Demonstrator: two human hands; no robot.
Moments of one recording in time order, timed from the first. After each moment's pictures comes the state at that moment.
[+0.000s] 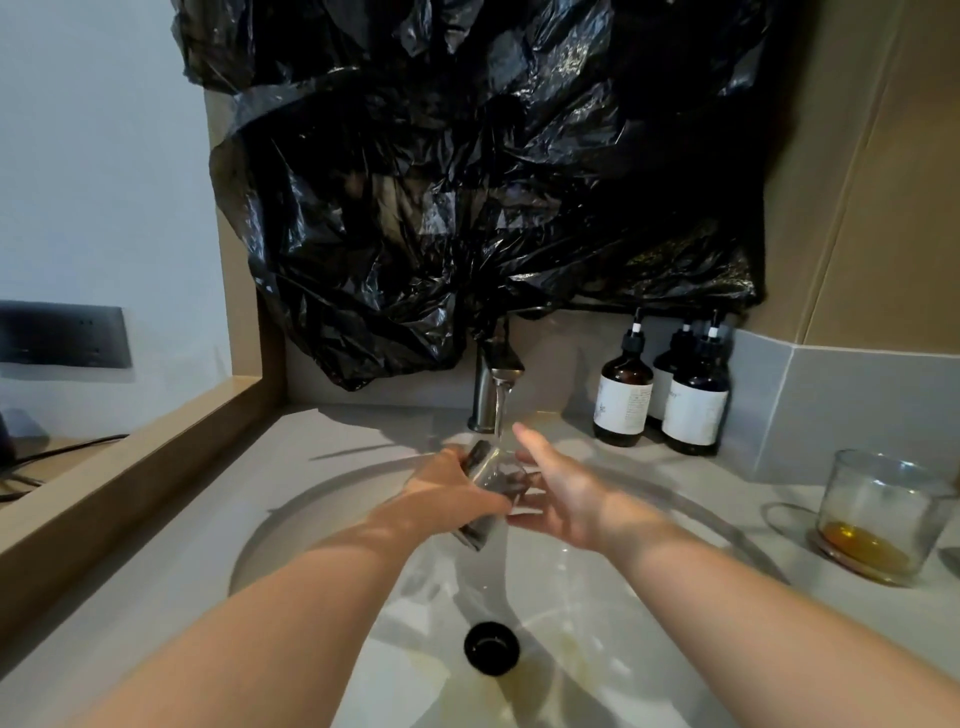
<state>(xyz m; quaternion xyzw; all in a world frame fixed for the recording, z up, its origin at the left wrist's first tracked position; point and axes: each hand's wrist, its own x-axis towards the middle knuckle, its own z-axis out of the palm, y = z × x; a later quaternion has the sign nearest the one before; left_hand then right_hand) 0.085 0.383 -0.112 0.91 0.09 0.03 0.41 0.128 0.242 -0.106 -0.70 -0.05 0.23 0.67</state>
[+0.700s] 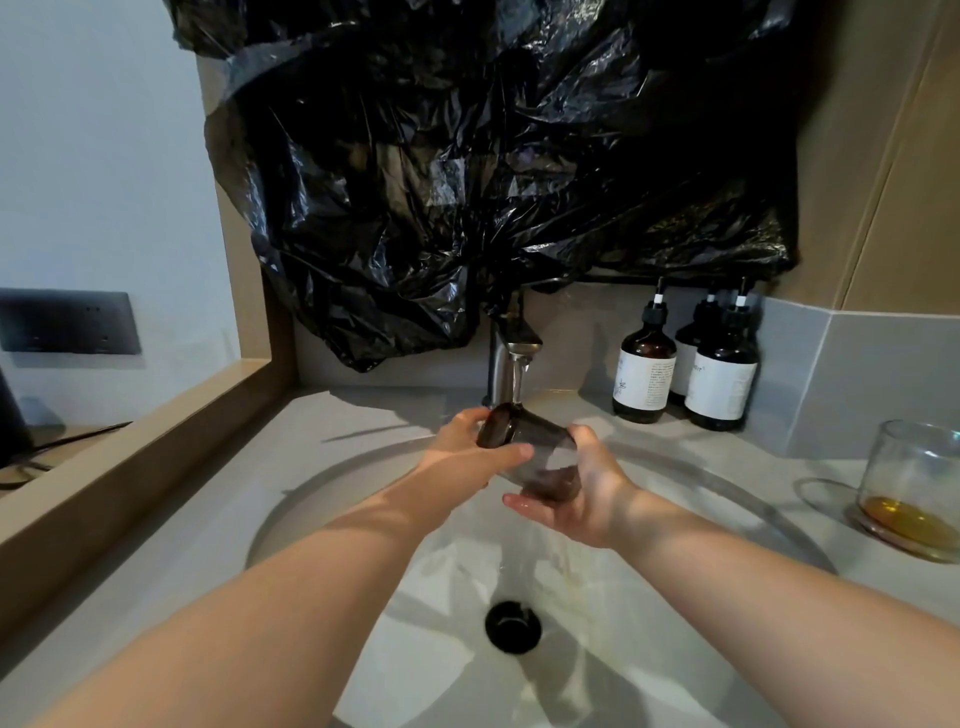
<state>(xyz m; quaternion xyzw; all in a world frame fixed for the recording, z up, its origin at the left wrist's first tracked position) 0.081 0.384 -0.115 0.79 0.04 0.08 0.60 0.124 0.247 -0.118 -0.54 0.10 0.26 0.79</state>
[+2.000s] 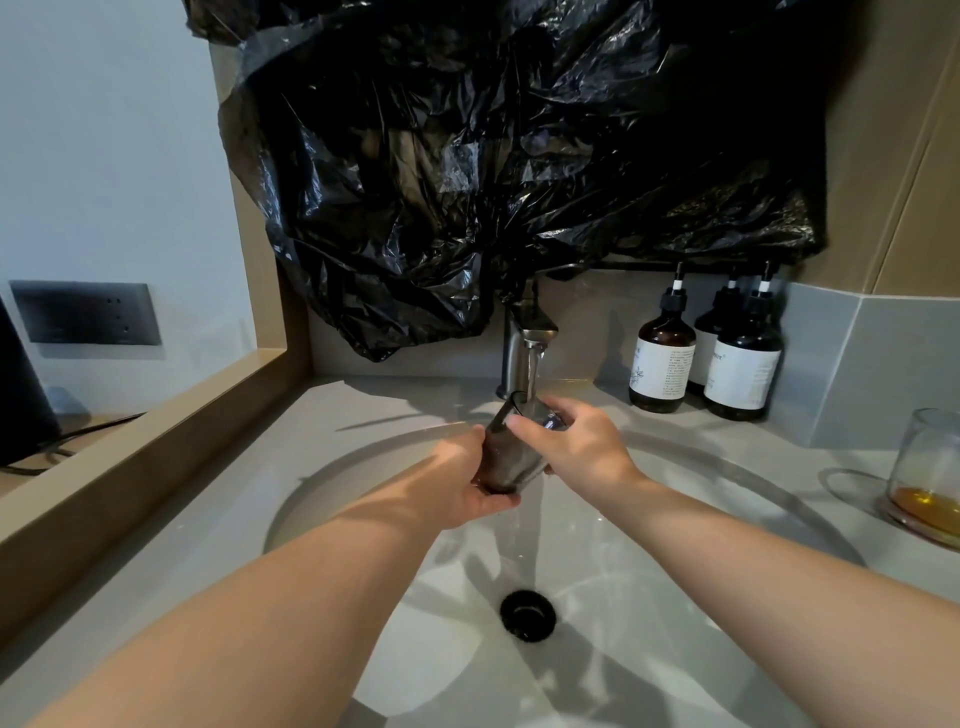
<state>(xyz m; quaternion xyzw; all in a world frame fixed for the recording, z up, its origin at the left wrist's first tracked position) 0.082 0.381 -0.119 0.55 0.22 -0.03 0.81 0.118 0.260 -0.113 -0.79 -0.18 -0.05 0.59</state>
